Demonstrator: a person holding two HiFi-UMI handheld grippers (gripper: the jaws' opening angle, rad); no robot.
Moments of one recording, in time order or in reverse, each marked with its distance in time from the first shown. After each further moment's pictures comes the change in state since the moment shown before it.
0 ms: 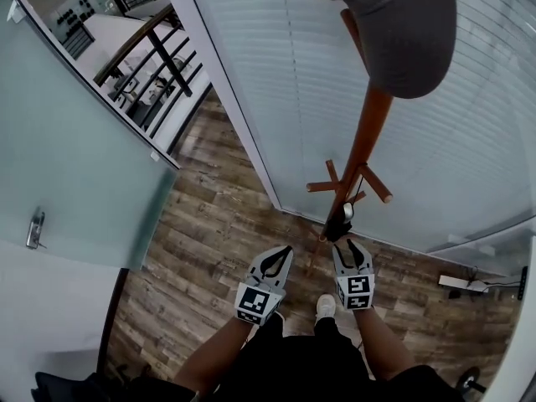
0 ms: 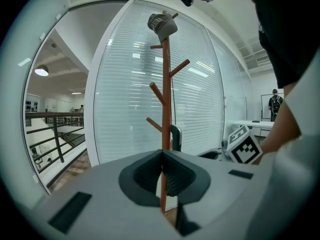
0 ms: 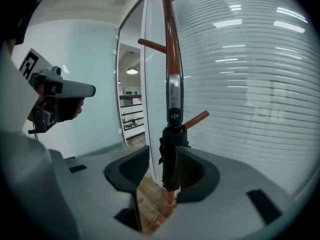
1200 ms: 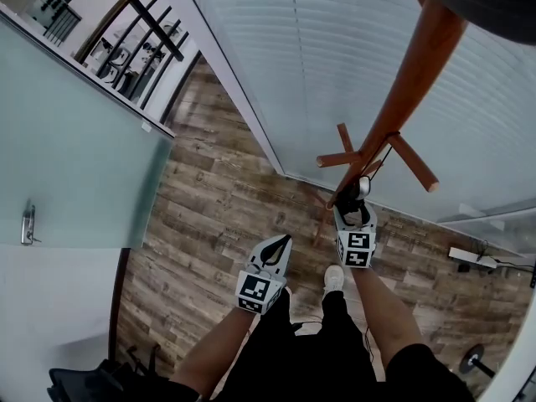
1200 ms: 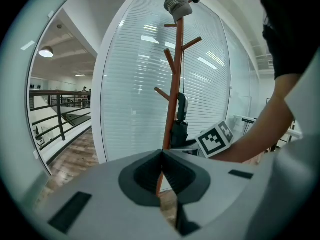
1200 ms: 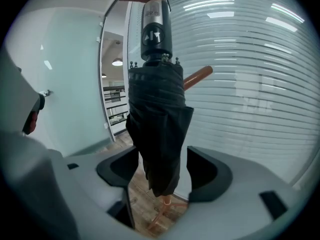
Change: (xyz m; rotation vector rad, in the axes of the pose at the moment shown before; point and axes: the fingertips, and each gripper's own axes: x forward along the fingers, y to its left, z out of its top) left arm -0.003 0.014 -0.103 -0.118 0.166 0.007; right arm 0.087 -0.023 -0.058 0.071 0.085 -0.125
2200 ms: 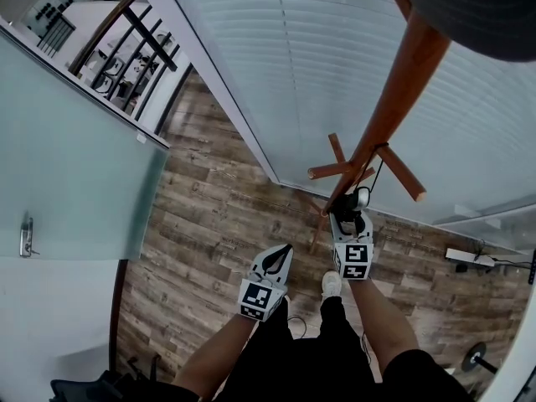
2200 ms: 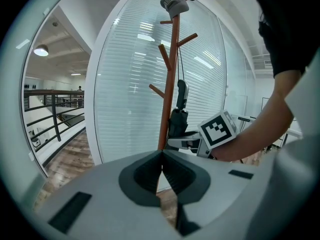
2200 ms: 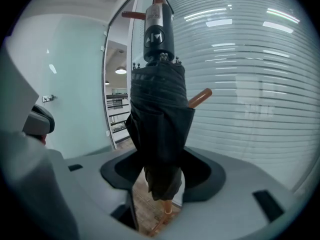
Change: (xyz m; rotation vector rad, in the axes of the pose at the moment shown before) left arm 0.010 -0.012 -0.004 0.027 0.004 -0.046; right arm -0.020 0.007 0.031 -0.009 -0.105 0.020
